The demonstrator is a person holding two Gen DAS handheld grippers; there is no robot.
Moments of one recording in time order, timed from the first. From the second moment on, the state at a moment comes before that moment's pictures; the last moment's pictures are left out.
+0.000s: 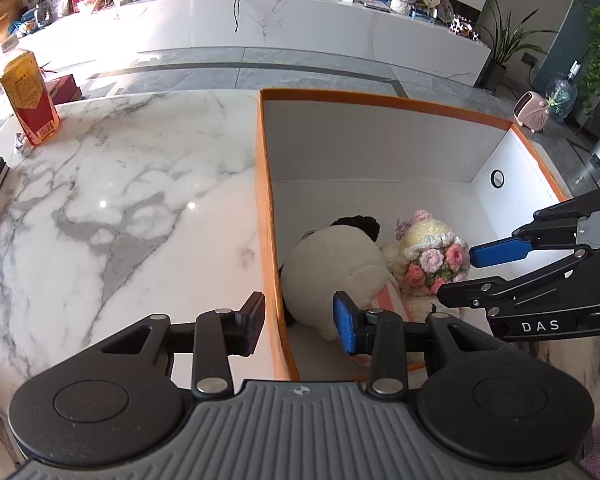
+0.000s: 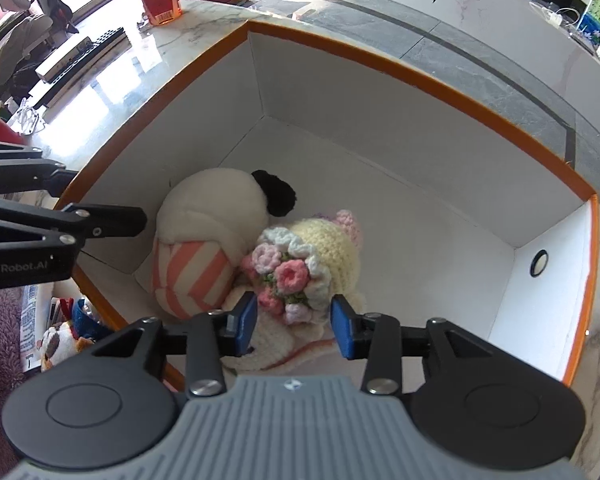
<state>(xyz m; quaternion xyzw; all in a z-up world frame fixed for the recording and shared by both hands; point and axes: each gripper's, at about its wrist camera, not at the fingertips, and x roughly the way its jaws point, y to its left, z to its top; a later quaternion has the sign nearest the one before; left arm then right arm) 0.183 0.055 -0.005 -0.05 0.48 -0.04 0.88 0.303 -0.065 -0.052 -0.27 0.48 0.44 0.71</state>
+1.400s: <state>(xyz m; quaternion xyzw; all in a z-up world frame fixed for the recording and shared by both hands) 0.052 0.024 -0.025 -0.04 0.48 -0.05 0.87 0.103 -0.181 -0.097 -0.08 0.42 0.33 0.84</state>
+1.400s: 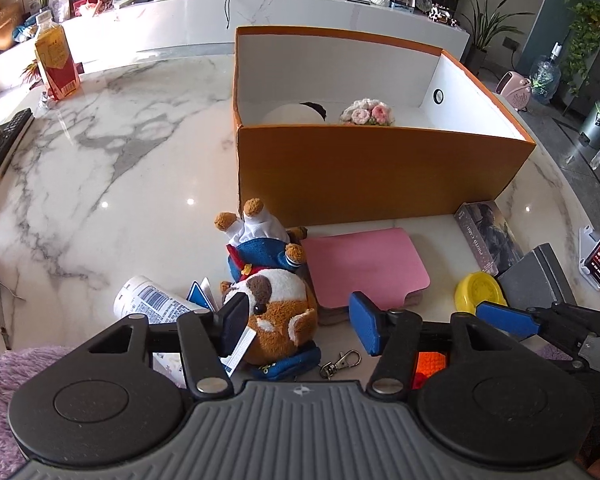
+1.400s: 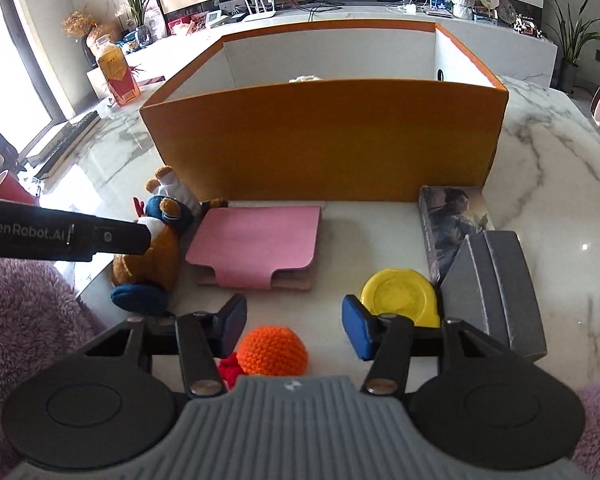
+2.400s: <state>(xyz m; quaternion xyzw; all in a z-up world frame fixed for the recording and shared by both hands) 0.071 0.007 -0.061 0.10 0.50 0.00 0.86 0.090 -0.167 -0.111 -0.11 0.47 0.36 0.80</state>
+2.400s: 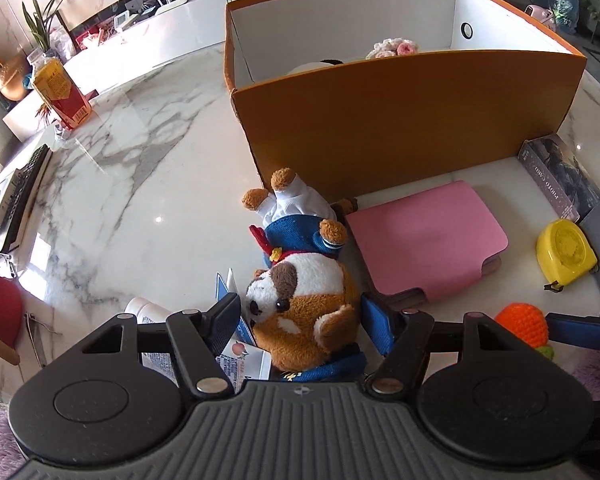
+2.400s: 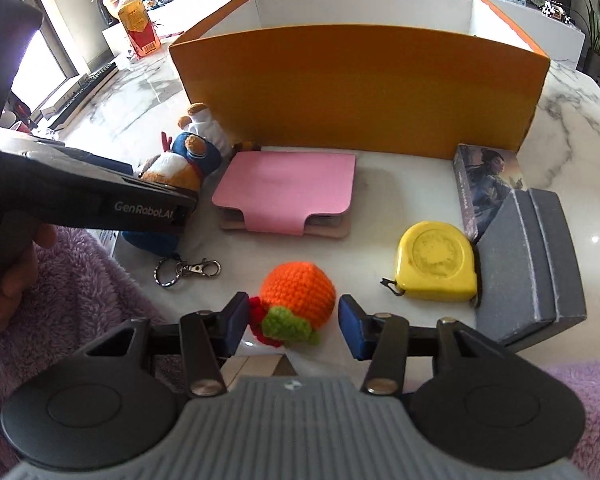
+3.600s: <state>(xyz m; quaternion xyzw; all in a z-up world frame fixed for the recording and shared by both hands) 0.053 0.016 0.063 -0.05 0.37 -0.11 0.92 0.142 -0.188 -0.002 -0.02 0.36 0.39 0.85</state>
